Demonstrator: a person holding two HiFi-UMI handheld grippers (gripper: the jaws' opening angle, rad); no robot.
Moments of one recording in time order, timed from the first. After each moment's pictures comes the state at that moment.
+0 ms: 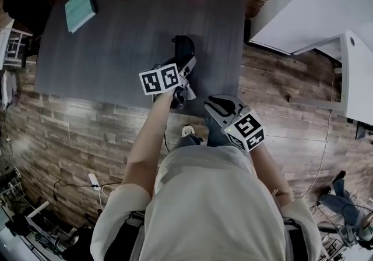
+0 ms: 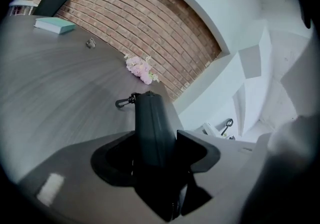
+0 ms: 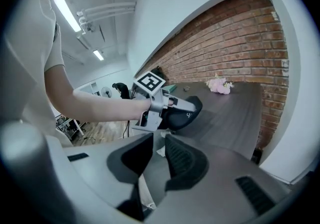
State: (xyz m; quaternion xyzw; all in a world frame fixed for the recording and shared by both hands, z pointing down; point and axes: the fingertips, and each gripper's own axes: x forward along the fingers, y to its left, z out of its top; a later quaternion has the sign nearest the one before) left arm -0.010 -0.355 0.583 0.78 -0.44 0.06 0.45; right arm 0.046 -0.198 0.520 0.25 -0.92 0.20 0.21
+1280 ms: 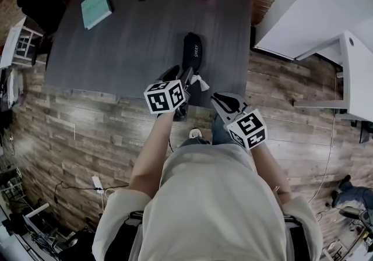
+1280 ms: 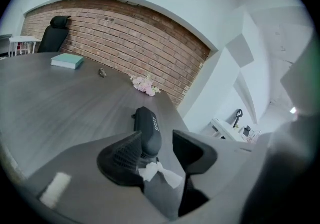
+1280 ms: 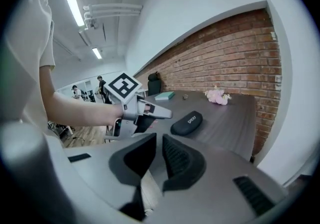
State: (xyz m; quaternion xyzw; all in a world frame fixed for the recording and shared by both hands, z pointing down) left arm -0.066 -0.280 0.544 0.78 -0.51 0.09 0.35; right arm 0.023 -0.174 0.500 0.30 -0.92 0.15 0.20
